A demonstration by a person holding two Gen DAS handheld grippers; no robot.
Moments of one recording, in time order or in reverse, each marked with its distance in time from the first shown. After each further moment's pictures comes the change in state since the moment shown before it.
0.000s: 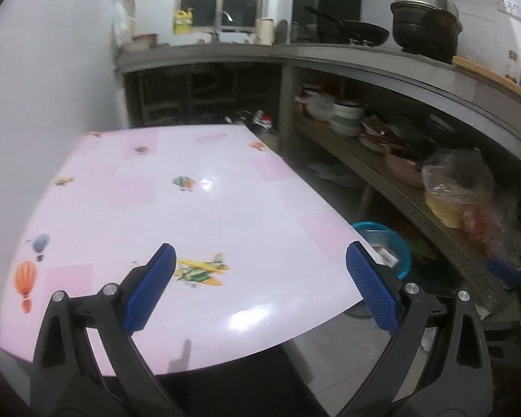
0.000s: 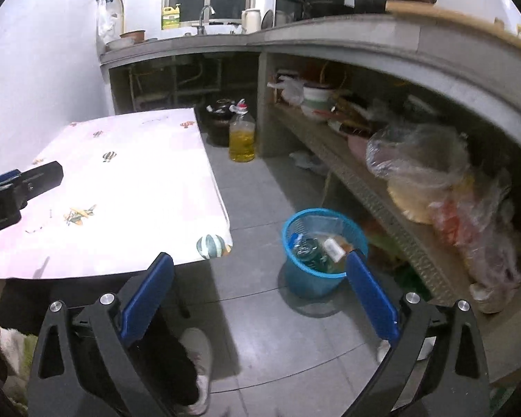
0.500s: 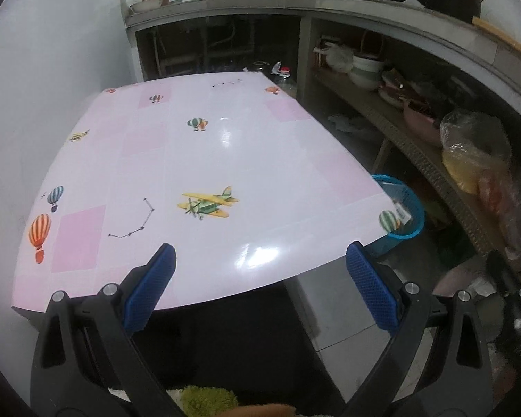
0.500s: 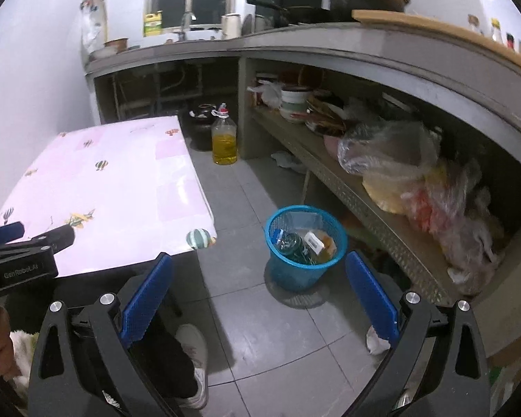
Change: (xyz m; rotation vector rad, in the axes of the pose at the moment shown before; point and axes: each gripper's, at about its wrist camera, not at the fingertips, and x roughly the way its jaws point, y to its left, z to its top) left arm 0.003 -0.008 -0.024 -0.011 0.227 0.083; right arm -0.036 -0.020 -0.001 0.070 0.010 -0.052
